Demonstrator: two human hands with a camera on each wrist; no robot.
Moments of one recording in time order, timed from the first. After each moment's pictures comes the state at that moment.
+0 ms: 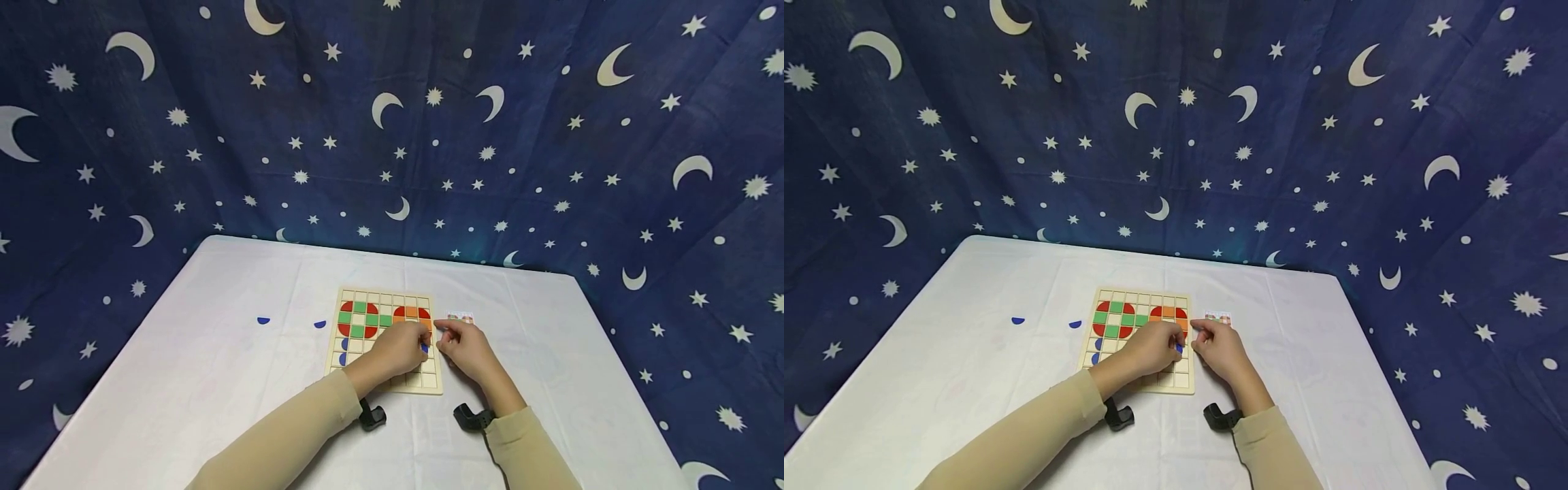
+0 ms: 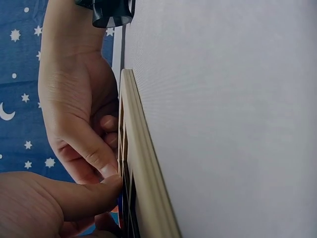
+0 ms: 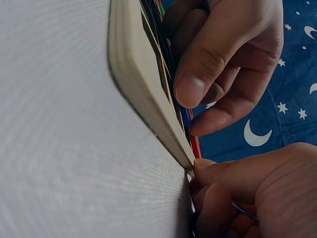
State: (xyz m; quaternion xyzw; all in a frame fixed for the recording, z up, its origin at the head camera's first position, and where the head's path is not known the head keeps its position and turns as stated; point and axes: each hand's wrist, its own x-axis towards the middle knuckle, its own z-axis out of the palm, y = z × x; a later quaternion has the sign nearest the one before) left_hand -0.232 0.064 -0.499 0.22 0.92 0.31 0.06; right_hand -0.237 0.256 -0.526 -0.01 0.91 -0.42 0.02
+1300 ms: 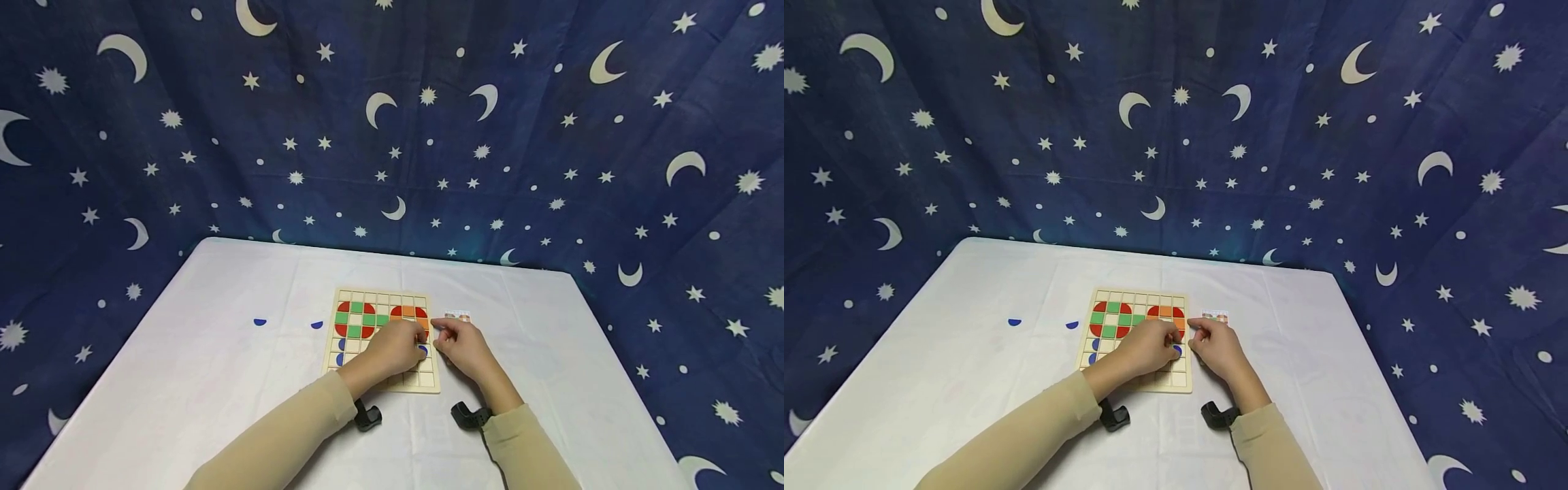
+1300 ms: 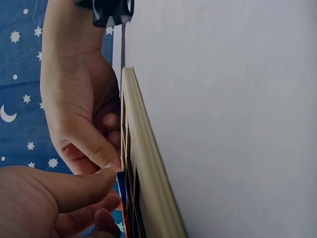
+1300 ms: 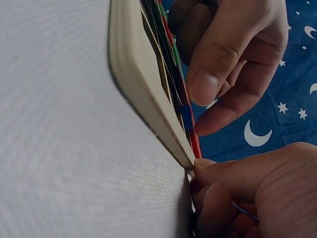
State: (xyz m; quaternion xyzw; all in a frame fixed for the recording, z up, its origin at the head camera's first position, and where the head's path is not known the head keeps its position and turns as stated) left_hand -0.232 0.064 -0.497 0.21 0.93 0.29 0.06; right_hand -0.237 0.257 -0.526 -0.02 0.91 -0.42 0.03
